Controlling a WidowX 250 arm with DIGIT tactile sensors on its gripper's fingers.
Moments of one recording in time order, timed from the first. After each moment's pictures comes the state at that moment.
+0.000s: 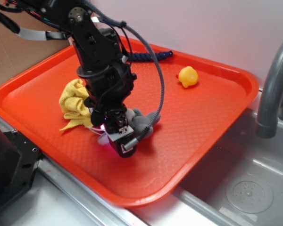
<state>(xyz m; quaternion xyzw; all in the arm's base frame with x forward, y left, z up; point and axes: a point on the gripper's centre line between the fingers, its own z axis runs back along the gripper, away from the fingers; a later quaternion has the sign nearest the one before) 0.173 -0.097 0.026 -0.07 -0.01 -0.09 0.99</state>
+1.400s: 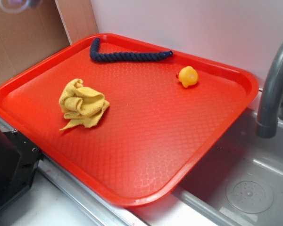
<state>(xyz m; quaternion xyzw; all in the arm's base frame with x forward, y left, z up) 0.164 0.009 0.219 -0.04 0.01 0.07 1.00</state>
